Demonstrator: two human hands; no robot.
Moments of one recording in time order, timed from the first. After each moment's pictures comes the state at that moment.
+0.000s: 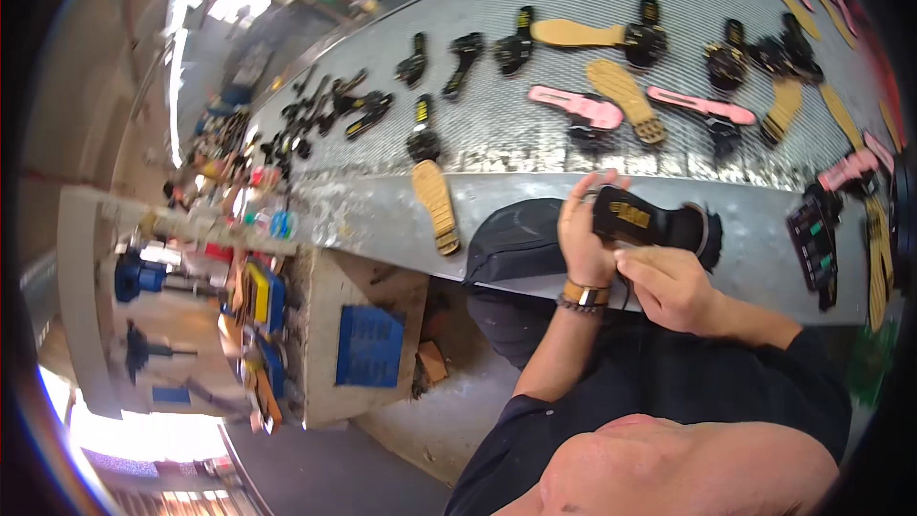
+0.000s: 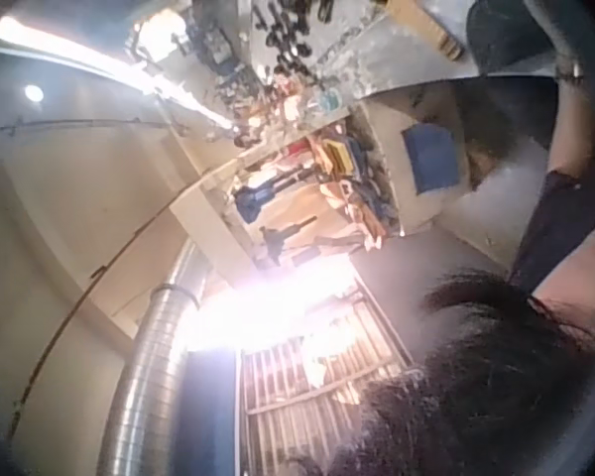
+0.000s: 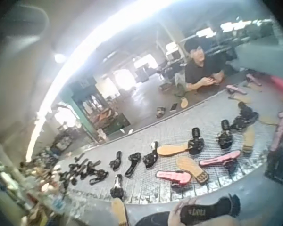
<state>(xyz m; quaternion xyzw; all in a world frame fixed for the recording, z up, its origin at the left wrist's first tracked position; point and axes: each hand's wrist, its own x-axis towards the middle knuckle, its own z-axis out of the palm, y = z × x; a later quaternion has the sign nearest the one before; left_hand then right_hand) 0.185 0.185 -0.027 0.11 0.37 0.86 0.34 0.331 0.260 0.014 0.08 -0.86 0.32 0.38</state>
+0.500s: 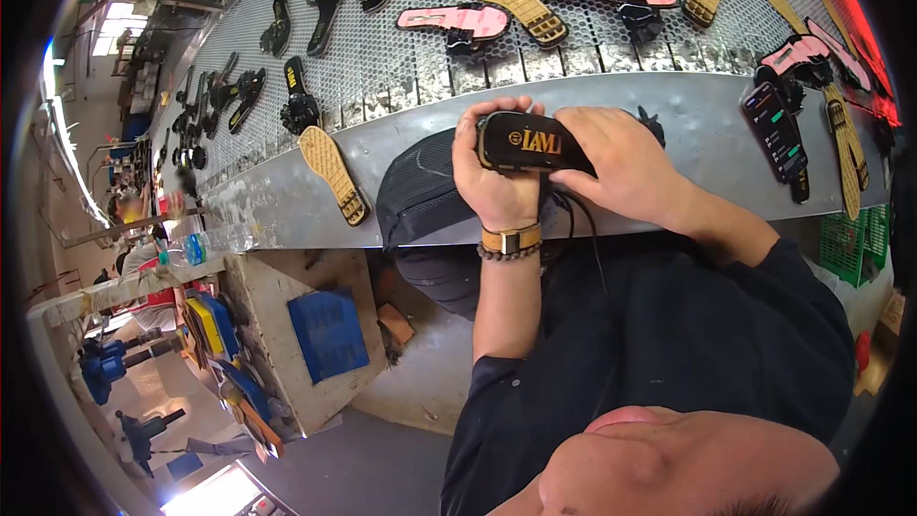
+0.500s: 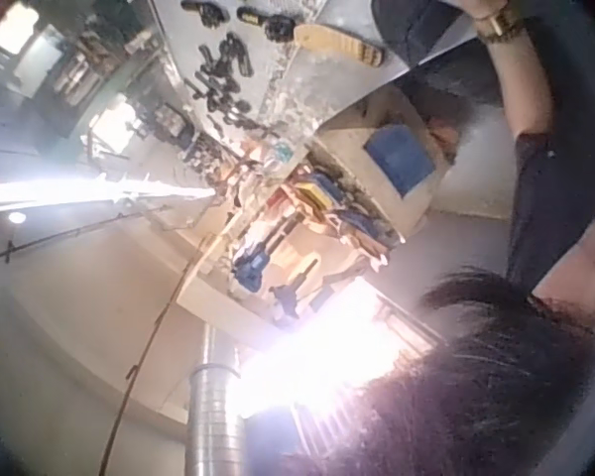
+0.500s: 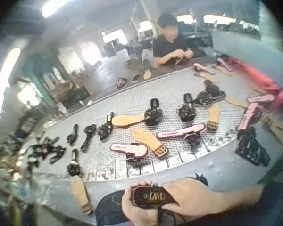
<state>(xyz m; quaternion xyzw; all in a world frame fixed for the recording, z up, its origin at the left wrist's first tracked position) 0.165 0.182 -0.028 0.06 0.26 0.89 0.36 0.307 0.284 -0.004 -0.11 -0.93 0.25 0.24</state>
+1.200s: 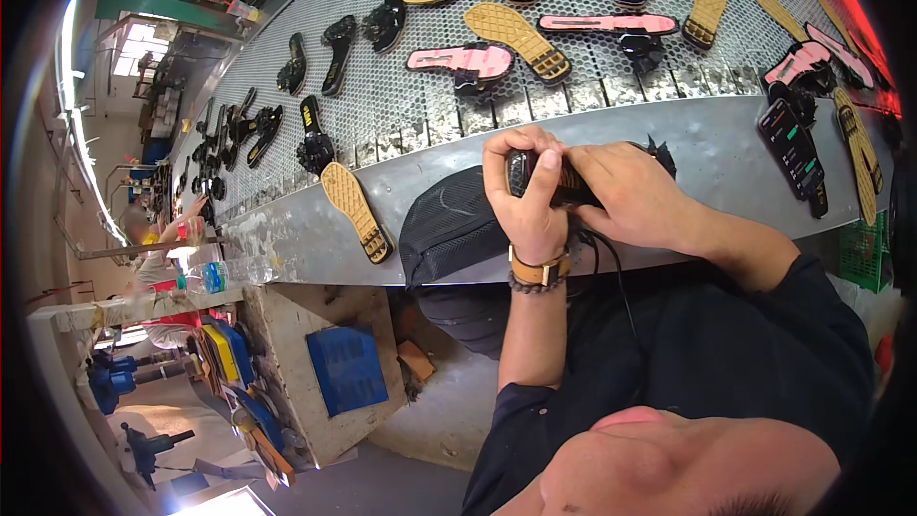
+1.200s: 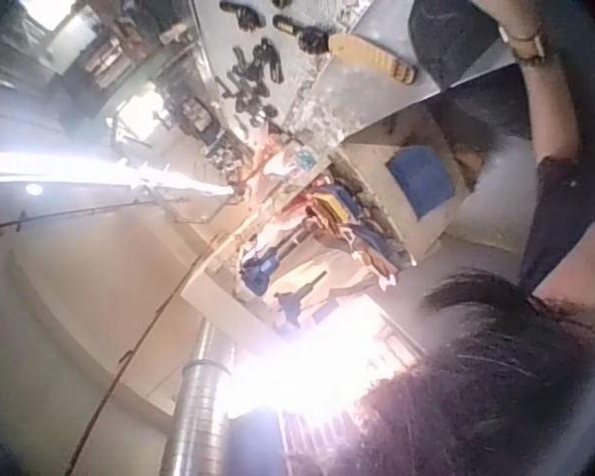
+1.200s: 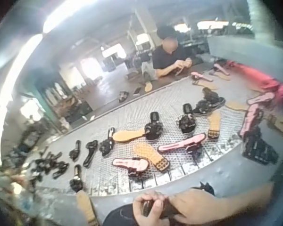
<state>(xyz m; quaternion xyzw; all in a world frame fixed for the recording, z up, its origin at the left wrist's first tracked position) 0.181 0.200 -0.033 0.28 0.35 0.85 0.27 0.310 0.289 -0.011 -0.09 -0.95 0.23 0.19</state>
